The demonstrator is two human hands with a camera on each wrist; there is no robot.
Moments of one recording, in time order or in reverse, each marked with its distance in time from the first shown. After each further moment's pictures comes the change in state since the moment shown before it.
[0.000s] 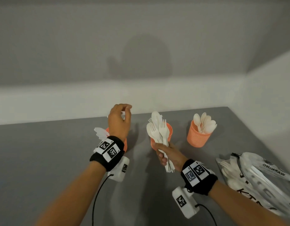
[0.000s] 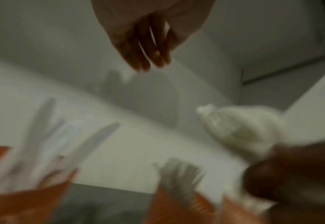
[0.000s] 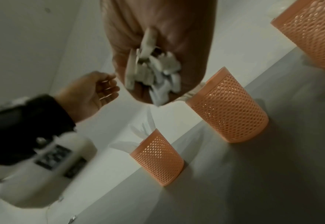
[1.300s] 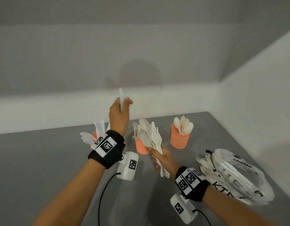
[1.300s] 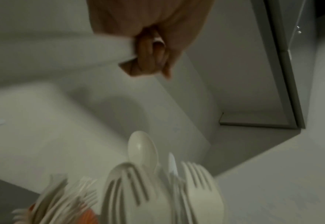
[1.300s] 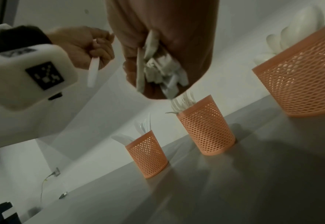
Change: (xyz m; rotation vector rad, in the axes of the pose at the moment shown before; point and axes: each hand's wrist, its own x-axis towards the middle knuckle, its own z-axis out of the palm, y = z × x) left_hand -0.015 0.097 0.016 -0.377 -0.067 -0.224; right_hand -0.044 0.017 -0.034 -0.136 0.048 -0.238
